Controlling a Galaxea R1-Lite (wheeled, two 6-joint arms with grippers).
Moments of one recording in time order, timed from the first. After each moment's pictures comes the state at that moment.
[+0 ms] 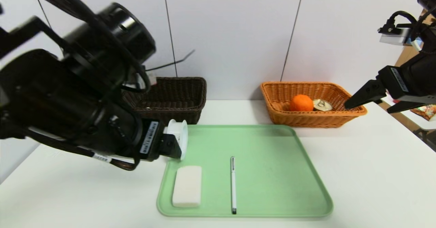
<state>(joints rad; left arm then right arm) -0.76 1.63 -1.63 1.04 0.18 -0.53 0.19 1.66 -1.90 1.23 0.06 0.16</state>
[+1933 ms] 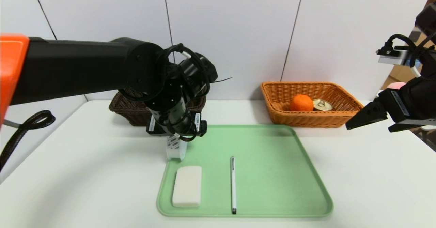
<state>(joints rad) -0.67 2.02 -1.82 0.89 0.36 -0.61 0.20 1.58 -1.66 1.12 0.07 0.15</state>
